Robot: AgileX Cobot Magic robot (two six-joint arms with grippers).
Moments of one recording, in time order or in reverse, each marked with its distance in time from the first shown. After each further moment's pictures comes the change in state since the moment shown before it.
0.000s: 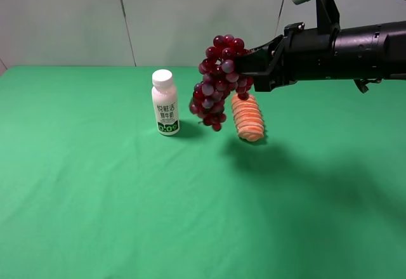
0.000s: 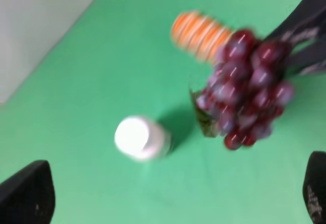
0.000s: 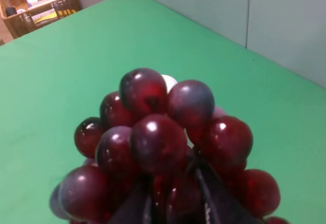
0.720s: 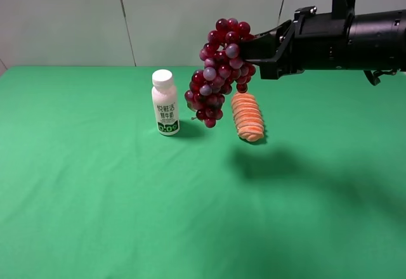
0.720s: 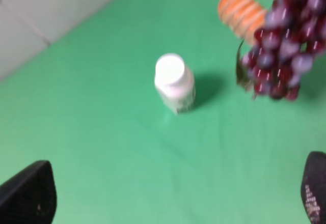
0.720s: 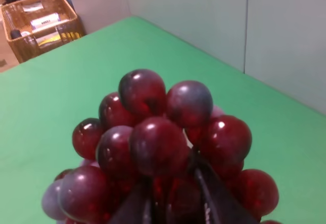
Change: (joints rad) left arm 0.000 -0.374 0.289 0.100 0.022 -0.213; right arm 0.000 -0.076 0.000 0.001 0.007 0.043
